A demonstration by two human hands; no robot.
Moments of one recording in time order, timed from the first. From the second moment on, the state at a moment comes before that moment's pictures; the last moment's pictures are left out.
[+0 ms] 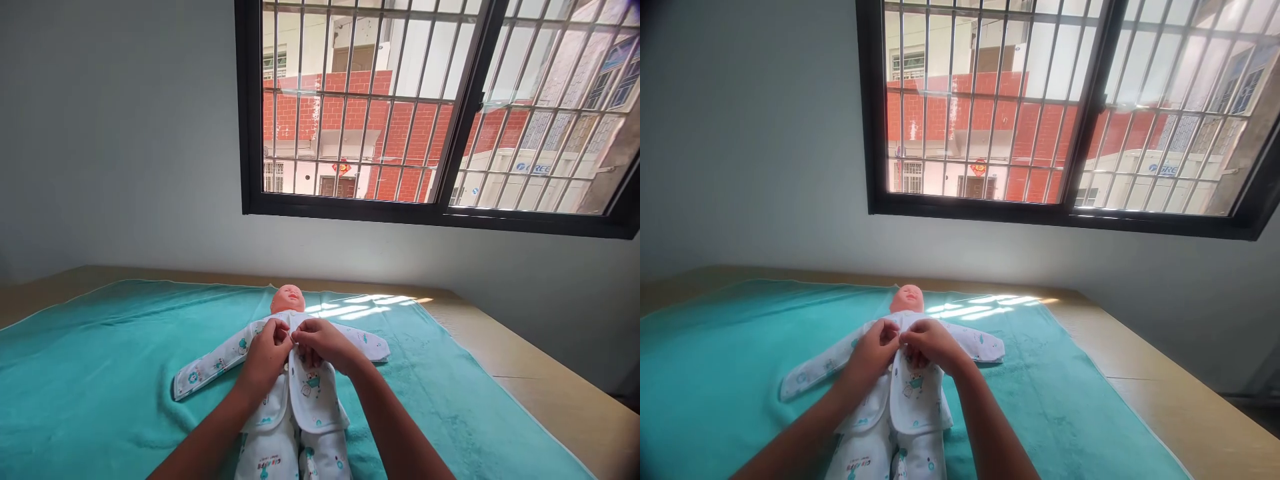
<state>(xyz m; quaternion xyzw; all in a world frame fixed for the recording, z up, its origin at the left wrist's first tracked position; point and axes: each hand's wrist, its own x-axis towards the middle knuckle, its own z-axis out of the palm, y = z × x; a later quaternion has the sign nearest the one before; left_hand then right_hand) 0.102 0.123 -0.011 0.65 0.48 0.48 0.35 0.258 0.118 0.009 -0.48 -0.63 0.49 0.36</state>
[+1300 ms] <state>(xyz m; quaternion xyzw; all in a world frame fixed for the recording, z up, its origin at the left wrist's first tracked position) 0.073 0.076 -0.013 0.76 0.40 0.40 0.31 0.208 0.039 0.013 -0.58 -0.80 -0.10 0.04</state>
